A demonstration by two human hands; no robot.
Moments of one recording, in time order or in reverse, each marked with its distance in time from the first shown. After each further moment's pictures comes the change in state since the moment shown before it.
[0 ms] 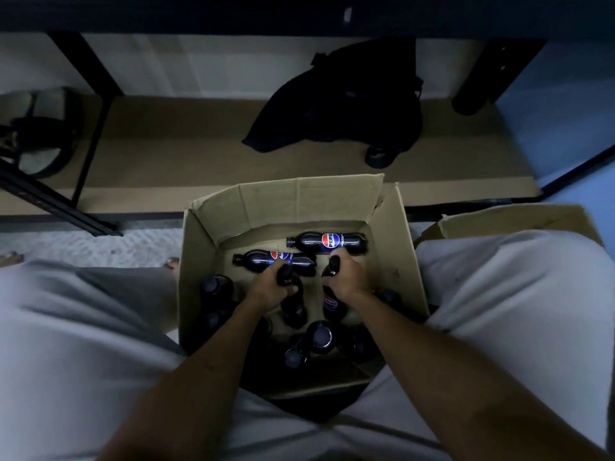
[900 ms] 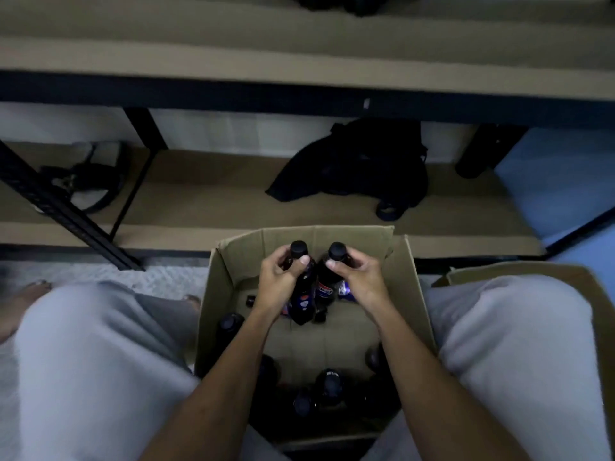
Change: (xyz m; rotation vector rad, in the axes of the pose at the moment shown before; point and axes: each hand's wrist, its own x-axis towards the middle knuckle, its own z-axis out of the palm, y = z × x) left_hand -0.023 0.097 -0.058 -0.674 0.327 0.417; right_hand -0.011 -0.084 -0.059 0.732 0.034 -0.380
